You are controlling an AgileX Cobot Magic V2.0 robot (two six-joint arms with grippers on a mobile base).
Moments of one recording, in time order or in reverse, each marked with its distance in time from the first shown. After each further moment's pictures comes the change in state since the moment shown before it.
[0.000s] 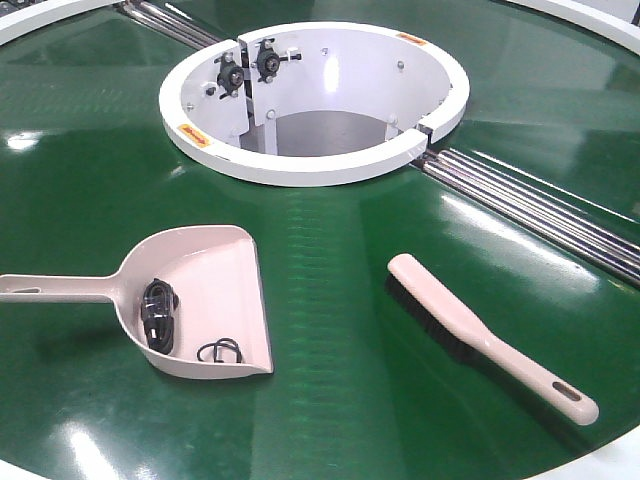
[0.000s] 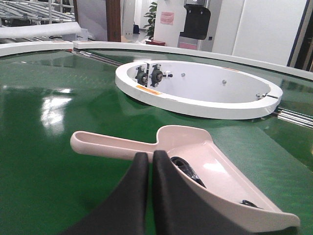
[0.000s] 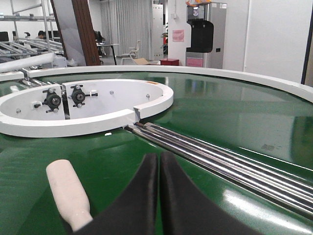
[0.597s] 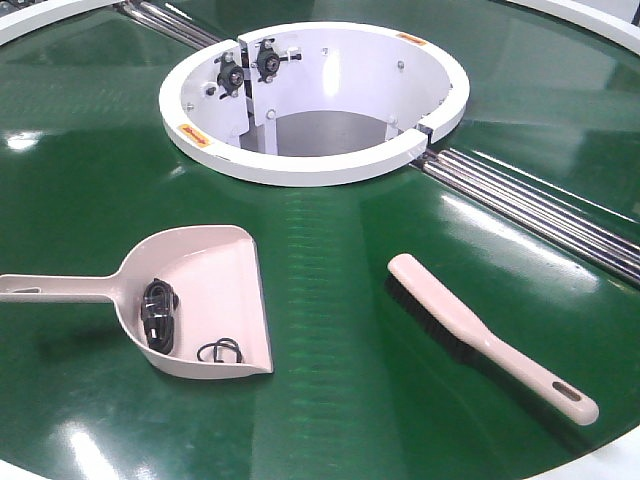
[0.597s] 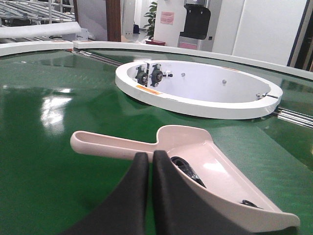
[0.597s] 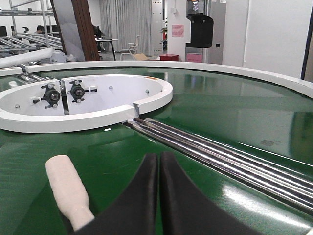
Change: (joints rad) left arm 0.000 0.000 0.000 0.000 0.000 0.000; right arm 0.000 0.000 0.000 0.000 0.013 0.000
